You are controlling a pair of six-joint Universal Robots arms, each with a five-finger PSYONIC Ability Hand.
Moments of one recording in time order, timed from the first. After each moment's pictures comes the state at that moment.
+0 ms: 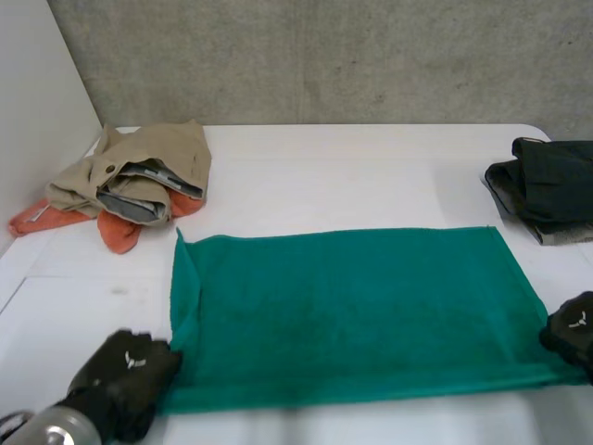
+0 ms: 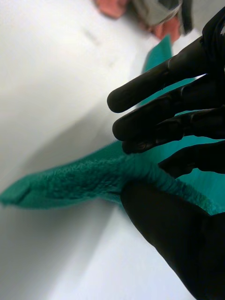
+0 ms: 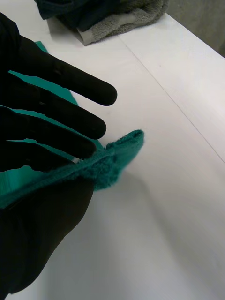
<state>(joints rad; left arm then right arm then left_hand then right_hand) 4.36 -1.49 -2.23 3.14 -1.51 3.70 1.45 -1.56 2.00 0.34 1.39 1.87 1.15 1.20 1.19 1.20 0.99 1.14 1.19 1.20 1.20 1.02</state>
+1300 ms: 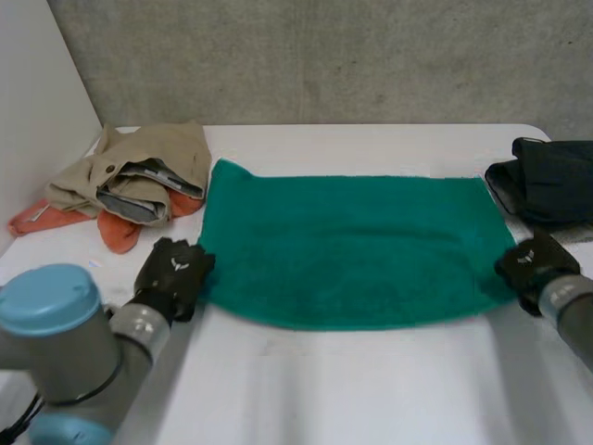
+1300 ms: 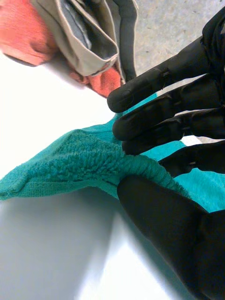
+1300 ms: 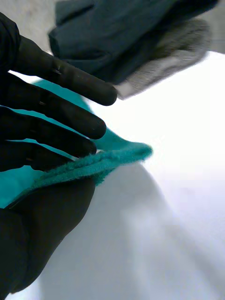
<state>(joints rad) 4.32 -1.94 -1.97 3.64 -1.52 3.69 1.64 -1.21 1.80 -0.08 1.50 2.15 1.15 1.20 1.20 1.20 1.00 1.14 1.19 1.20 1.20 1.02</state>
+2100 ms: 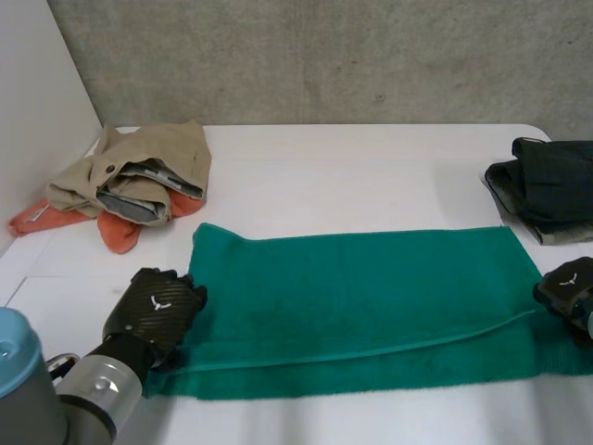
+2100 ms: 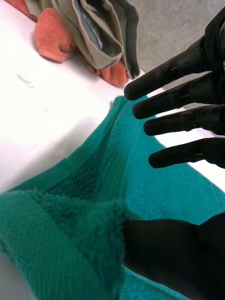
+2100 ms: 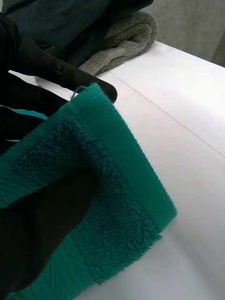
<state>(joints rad) 4.26 -1.62 -2.14 3.41 -1.59 3.67 1.51 -1.34 1.91 0.04 1.46 2.09 0.57 0.56 0.57 0.56 0.38 1.14 1.19 1.20 1.20 1.02</state>
